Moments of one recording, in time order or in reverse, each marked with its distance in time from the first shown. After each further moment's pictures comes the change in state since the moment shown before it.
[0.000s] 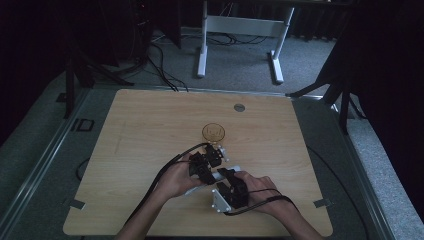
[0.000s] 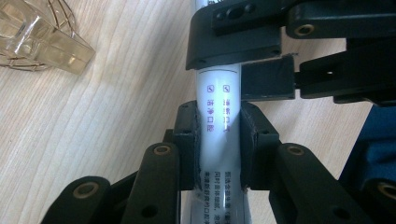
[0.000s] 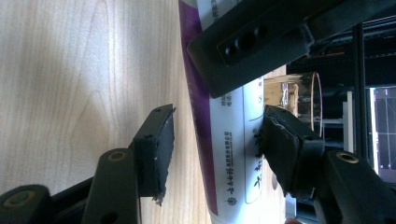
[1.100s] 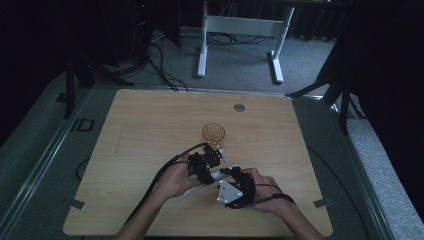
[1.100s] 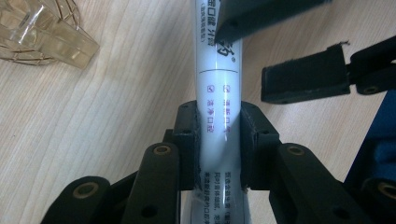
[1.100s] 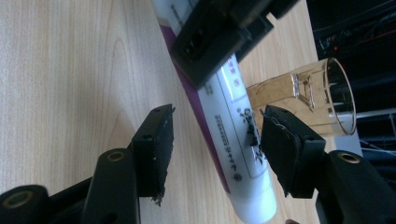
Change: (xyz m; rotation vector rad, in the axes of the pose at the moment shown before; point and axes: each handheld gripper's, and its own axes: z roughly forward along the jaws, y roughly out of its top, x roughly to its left) left arm 0.002 -0.003 0.002 0.004 0.015 -0.004; right arm -0.021 -0.010 -0.012 -0.072 0.157 0.224
